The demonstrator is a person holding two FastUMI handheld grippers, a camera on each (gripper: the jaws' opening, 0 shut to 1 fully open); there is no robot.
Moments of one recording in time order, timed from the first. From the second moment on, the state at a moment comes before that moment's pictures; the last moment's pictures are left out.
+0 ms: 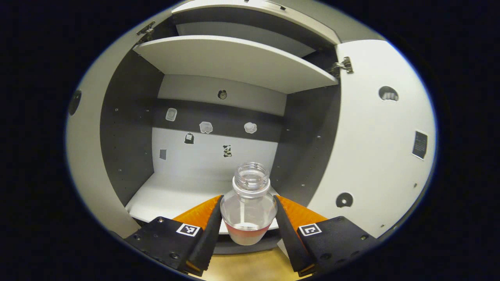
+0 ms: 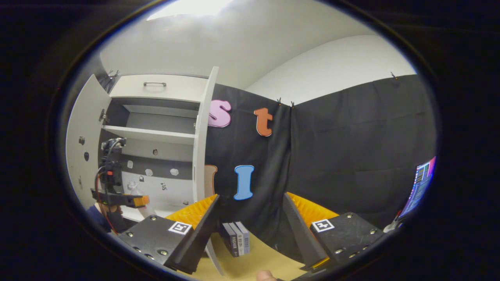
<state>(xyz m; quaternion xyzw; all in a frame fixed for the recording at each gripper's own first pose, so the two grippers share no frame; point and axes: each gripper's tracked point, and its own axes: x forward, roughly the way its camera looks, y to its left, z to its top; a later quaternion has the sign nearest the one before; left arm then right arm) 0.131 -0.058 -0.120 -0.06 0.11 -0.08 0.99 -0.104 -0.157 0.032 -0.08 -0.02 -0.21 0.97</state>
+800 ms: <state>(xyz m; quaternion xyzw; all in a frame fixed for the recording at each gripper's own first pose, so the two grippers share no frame) 0.003 -0.020 -0.304 -0.06 0.24 -0.03 0.97 -0.088 -0.178 0.046 -0.10 -0.04 -0.20 0.97</state>
